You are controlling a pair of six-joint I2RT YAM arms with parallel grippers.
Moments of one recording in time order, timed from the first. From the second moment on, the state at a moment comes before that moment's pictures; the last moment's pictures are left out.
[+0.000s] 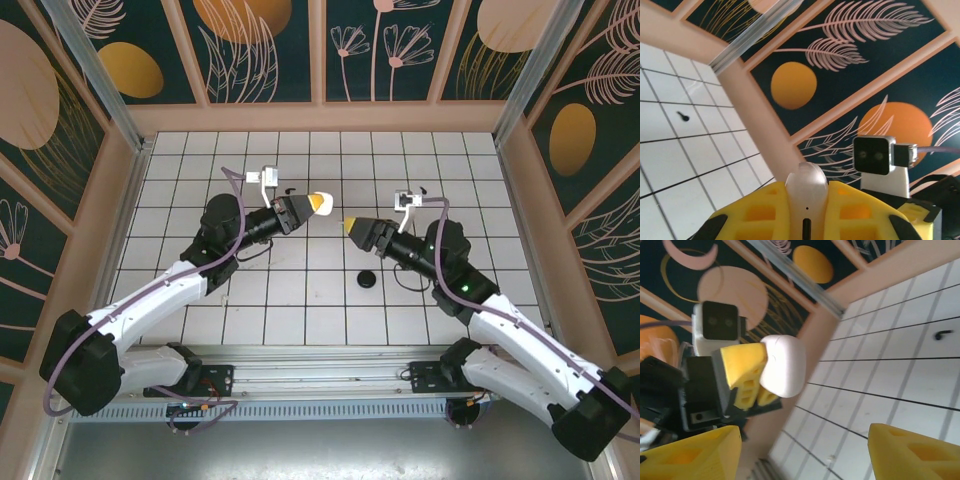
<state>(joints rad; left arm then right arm) -0.63 1.22 0.79 0.51 0.46 -0.99 0.67 0.86 0.66 0.19 -0.32 0.89</state>
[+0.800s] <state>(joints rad) -0.63 1.24 0.77 0.64 0.52 -1.13 0.67 1.07 0.69 0.52 -0.42 1.02</state>
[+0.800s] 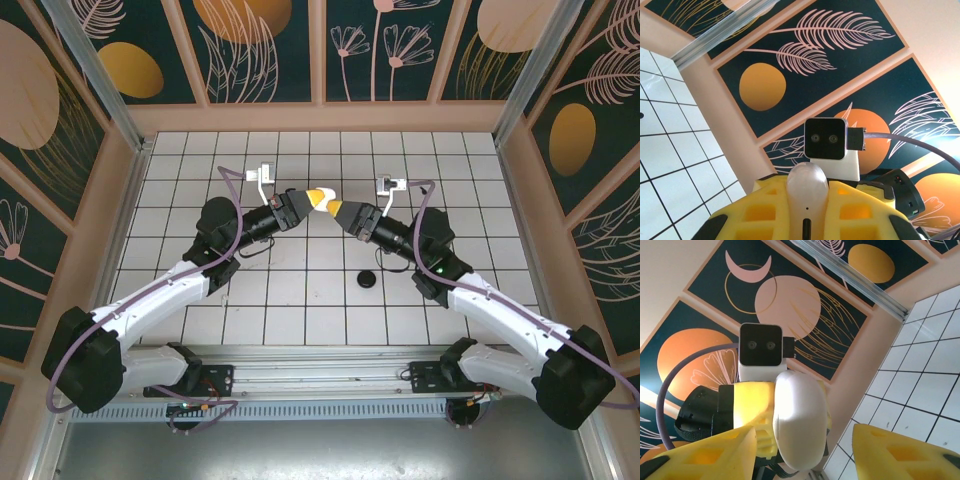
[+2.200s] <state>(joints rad) -0.55 1.09 1.02 -0.13 0.56 -0.23 0.53 1.19 1.32 -0.60 -0.60 0.05</state>
